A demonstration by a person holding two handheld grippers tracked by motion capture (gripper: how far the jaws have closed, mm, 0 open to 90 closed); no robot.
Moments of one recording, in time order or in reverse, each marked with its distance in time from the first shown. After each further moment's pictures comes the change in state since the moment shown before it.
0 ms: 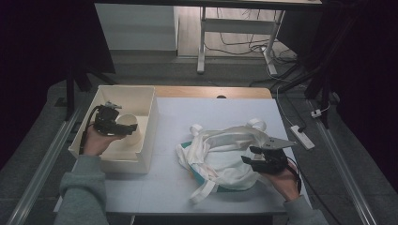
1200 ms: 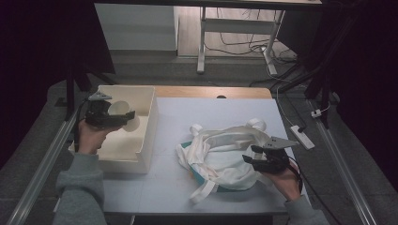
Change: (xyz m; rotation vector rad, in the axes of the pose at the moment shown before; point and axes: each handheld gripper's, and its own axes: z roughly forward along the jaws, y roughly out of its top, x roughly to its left) left arm -0.010 0.015 -0.061 -0.268 -0.091 -0.010; right arm -0.002 0.001 -0.004 -0.012 -0.008 0.005
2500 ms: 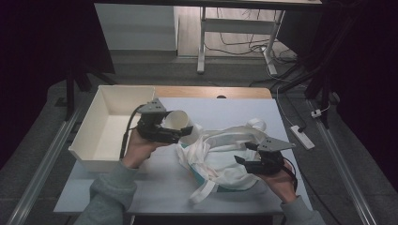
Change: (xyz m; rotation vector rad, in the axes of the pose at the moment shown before) left arm -0.160 0.028 0.028 -0.060 -0.415 0.215; right arm 0.028 0.021 -0.004 -0.089 0.031 -0.070
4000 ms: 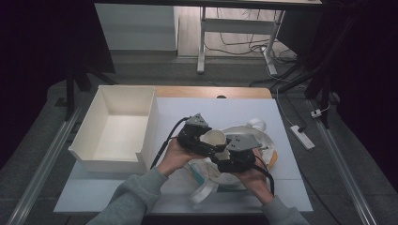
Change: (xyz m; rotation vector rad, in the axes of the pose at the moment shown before) left arm -0.032 -0.003 0.081 0.062 -0.133 -0.019; right arm 0.041 0.027 0.056 -0.007 -0.032 -0.091
